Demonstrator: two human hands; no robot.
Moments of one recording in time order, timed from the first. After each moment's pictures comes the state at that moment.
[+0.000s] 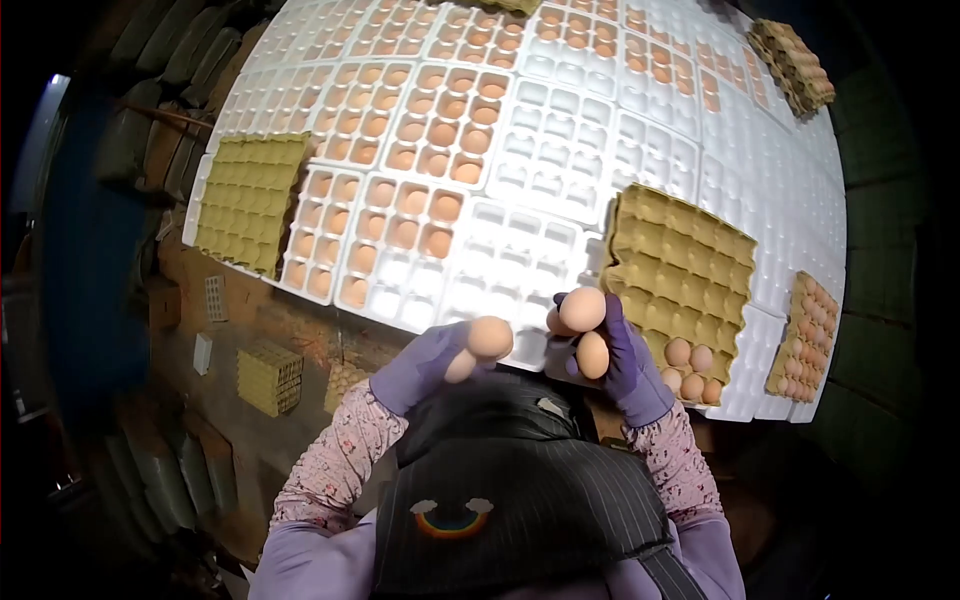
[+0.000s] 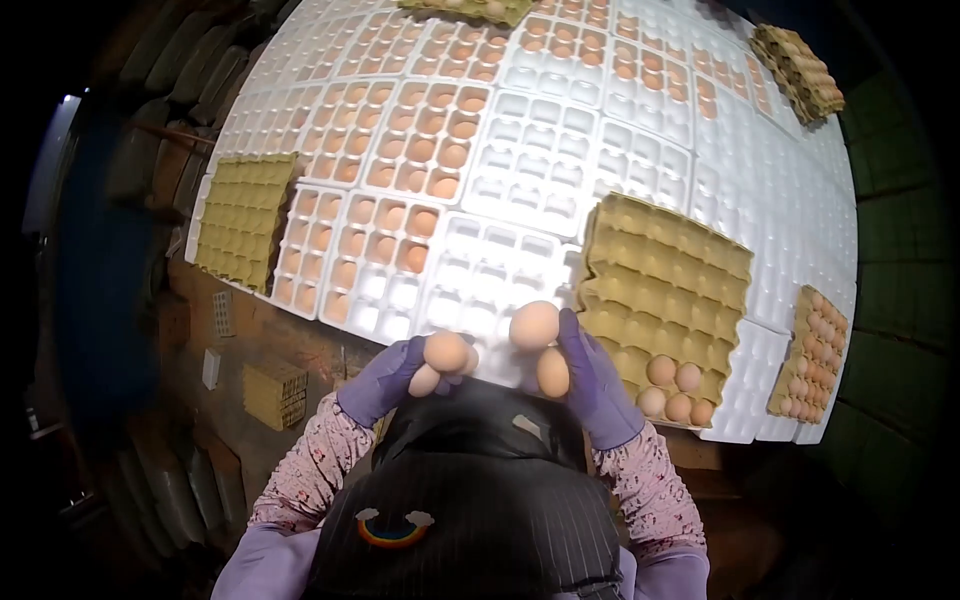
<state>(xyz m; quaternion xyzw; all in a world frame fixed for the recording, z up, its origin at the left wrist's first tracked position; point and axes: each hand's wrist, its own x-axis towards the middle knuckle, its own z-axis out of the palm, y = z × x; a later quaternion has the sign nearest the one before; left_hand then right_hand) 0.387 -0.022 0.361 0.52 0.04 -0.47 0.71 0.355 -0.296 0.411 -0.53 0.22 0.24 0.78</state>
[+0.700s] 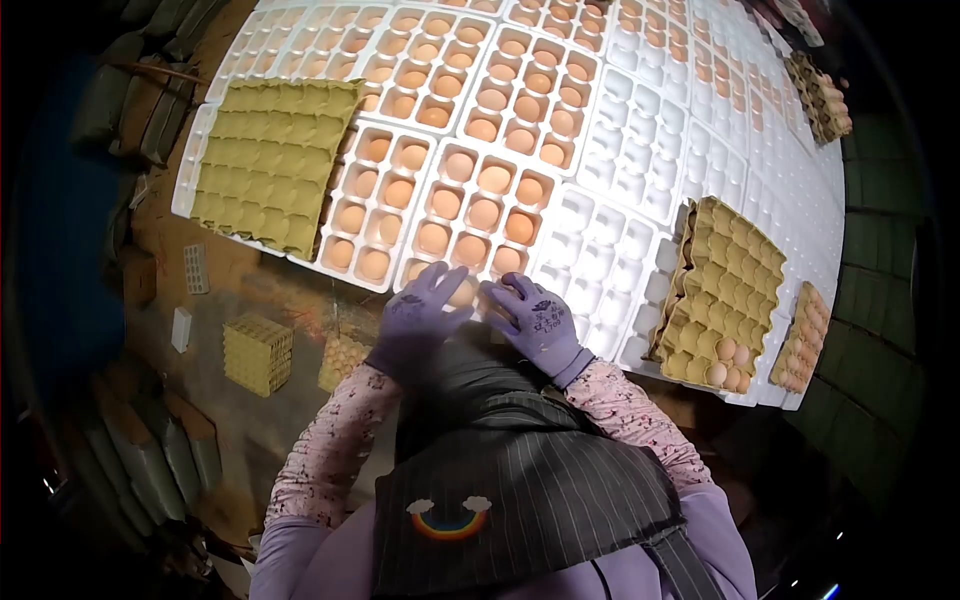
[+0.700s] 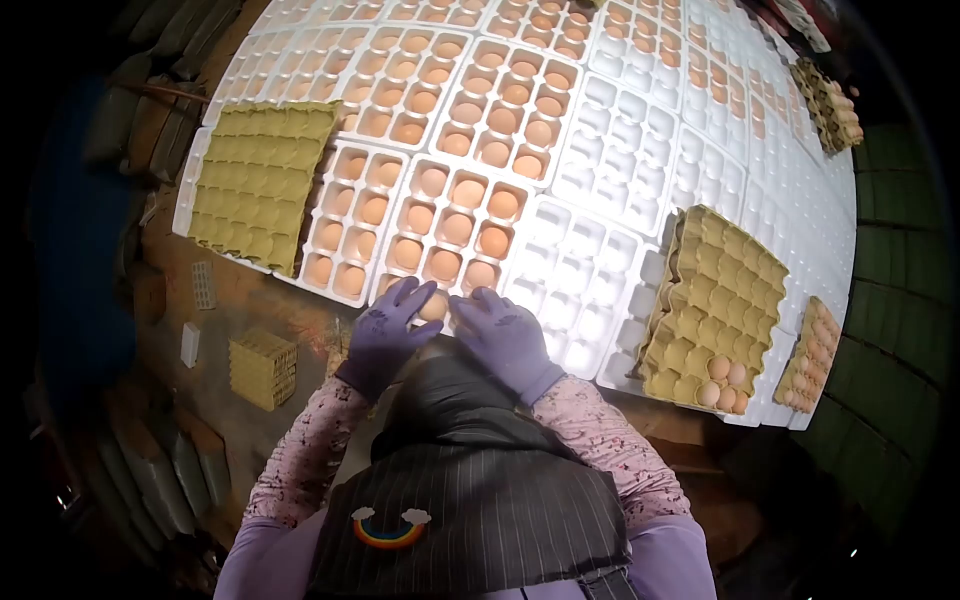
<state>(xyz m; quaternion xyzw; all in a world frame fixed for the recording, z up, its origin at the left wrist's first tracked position) 0.431 0.104 0.337 0.92 -0.28 -0.03 0.27 0.403 -0.107 0.318 -0.95 -0.18 0.03 0.27</state>
